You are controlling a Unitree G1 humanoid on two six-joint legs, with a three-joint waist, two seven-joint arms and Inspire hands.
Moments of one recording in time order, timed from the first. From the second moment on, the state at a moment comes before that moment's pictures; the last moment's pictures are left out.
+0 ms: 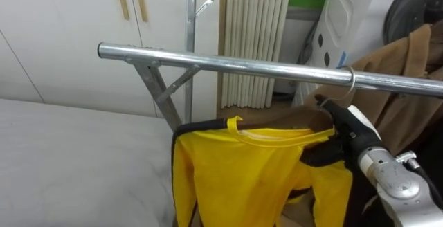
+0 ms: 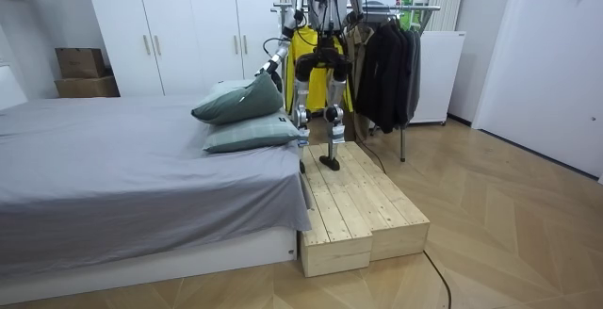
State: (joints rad) left arm 0.31 0.23 0.41 1.03 0.25 0.49 0.45; right arm -0.31 -0.42 0.05 0.26 -0.11 0.25 0.11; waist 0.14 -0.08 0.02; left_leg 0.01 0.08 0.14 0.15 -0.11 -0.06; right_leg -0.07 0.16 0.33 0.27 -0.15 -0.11
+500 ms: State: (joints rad) left arm 0.33 0.22 0.41 1.03 0.25 0.50 0.45; right arm -0.30 -0.39 0.01 0.26 0.15 0.25 0.07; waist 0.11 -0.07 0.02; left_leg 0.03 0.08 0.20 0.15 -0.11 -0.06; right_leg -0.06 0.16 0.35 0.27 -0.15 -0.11
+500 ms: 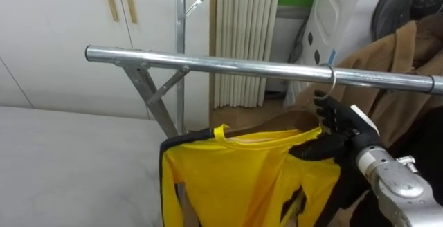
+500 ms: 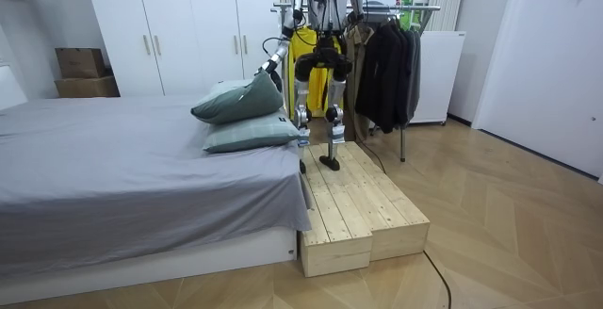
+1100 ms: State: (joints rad) left arm 0.35 0.21 0.41 1.04 0.25 0.50 0.40; right arm -0.13 -0.38 -0.02 0.29 0.43 0.24 0.15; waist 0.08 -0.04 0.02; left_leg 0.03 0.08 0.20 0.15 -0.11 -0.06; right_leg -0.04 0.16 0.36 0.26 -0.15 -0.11
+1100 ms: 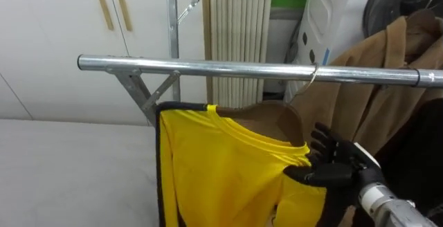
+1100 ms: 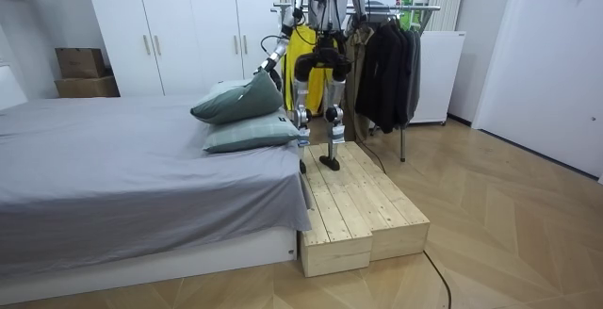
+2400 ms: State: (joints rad) left arm 0.36 0.21 0.43 1.05 0.24 0.50 0.38; right arm 0.02 -0.35 -0.01 0.42 0.38 0.17 0.22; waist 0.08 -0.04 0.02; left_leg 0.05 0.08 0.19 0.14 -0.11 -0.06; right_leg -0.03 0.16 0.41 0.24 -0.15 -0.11
